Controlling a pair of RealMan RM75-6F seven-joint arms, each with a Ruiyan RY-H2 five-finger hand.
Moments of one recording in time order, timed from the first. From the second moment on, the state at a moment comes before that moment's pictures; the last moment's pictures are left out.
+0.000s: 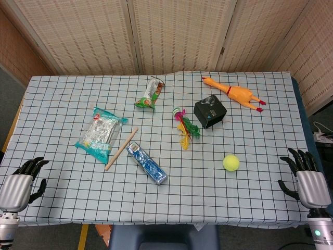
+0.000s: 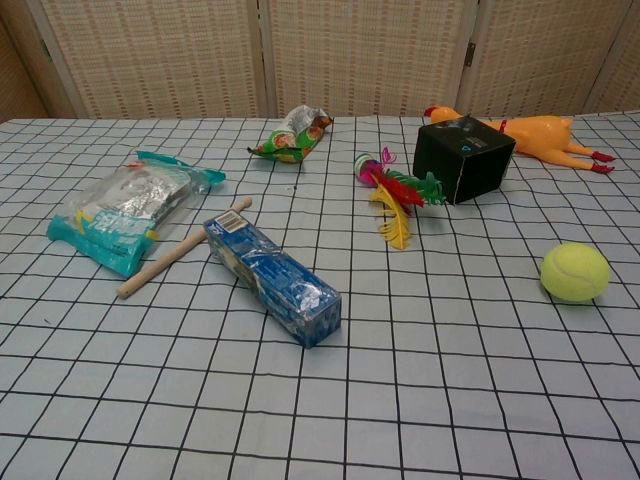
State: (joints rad) left arm -0.12 -1.15 -0.04 -1.61 1.52 1.47 0.12; right arm 0.06 -1.13 0.05 -1.63 -1.47 1.45 -0.05
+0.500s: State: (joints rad) left arm -0.12 -1.15 -0.03 -1.61 1.51 1.46 0.11; right arm 0.08 -1.15 0.04 -1.62 -1.49 1.43 -0.07
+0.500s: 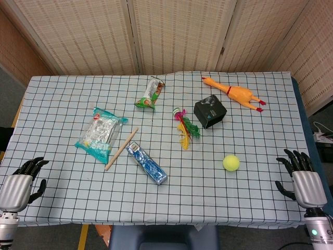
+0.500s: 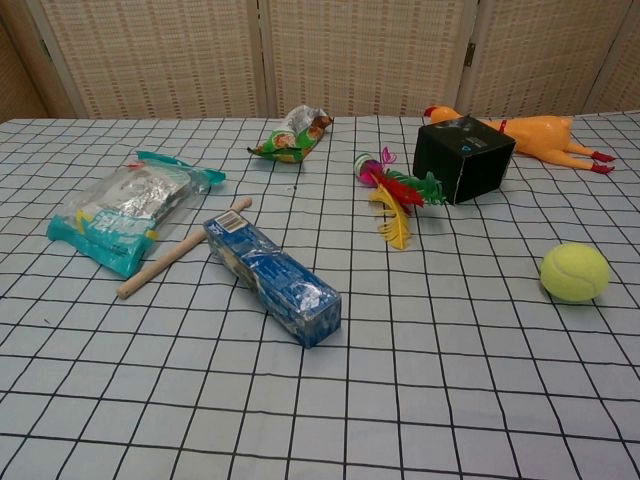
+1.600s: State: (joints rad) left arm -0.11 -1.10 -0.01 -1.64 1.51 1.44 0.04; right arm 0.08 -1.67 0.02 -1.14 -1.64 1.56 -0.15
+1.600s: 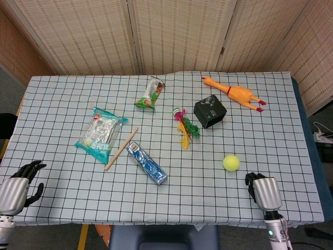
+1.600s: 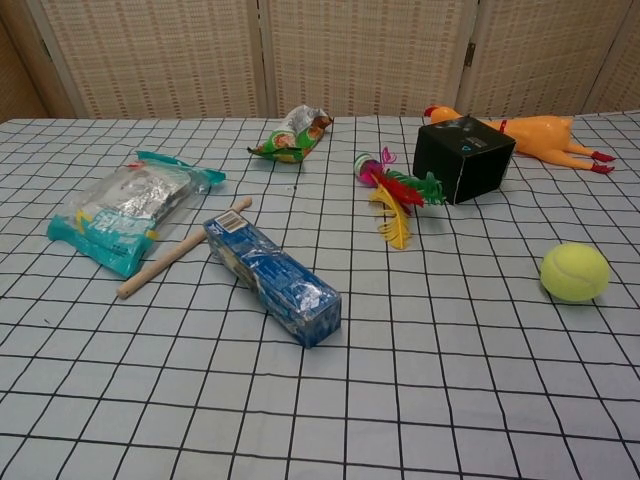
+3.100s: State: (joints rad) left arm -0.12 -1.09 0.00 -1.65 1.51 1.42 0.02; right arm 0.28 -2.06 0.07 -0.49 -1.58 1.41 0.02
